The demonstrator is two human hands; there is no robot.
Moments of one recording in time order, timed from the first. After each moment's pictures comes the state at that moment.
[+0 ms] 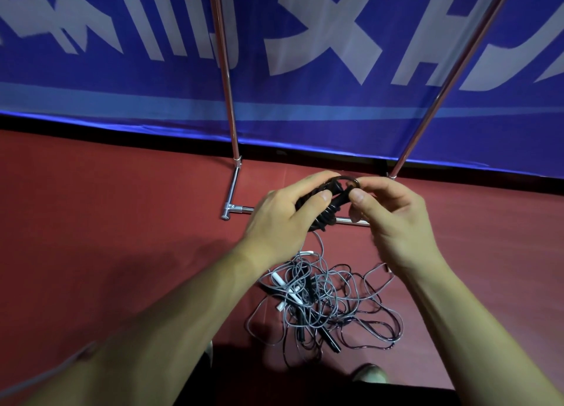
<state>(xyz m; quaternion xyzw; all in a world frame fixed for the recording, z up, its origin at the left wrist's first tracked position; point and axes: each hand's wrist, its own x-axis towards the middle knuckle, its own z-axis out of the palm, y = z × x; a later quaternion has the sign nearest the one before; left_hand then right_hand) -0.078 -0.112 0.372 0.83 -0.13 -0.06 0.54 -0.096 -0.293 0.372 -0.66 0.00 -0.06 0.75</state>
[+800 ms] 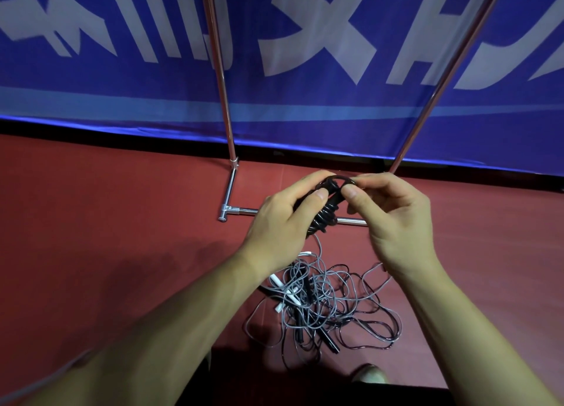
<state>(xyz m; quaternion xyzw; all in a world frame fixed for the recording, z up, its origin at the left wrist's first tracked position) -0.083 -0.122 0.373 0.80 -0.12 -0.05 0.59 -0.100 -0.287 0.382 -0.70 -0.01 -0.14 0.70</state>
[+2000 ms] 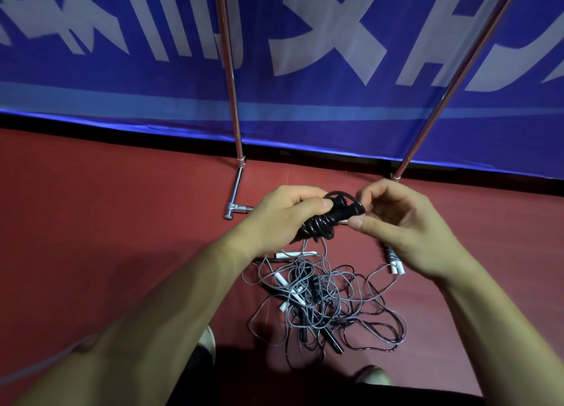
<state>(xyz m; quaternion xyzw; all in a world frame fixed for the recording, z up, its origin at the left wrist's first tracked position) -0.066 -0.103 0.375 0.76 -0.13 -0.21 0.60 -0.098 -0.315 0.380 -0.71 -0.13 0.07 0.69</state>
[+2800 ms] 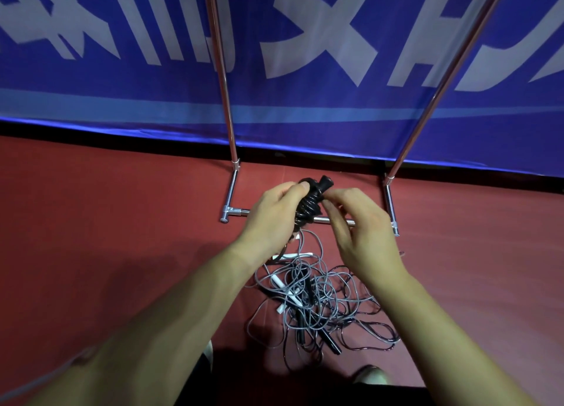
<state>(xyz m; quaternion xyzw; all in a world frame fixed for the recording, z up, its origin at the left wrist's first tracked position) -0.063 -0.116 0.360 0.77 0.02 -0.12 0.62 -0.097 -0.272 0.345 -0.88 -0.12 -0.21 0.40</state>
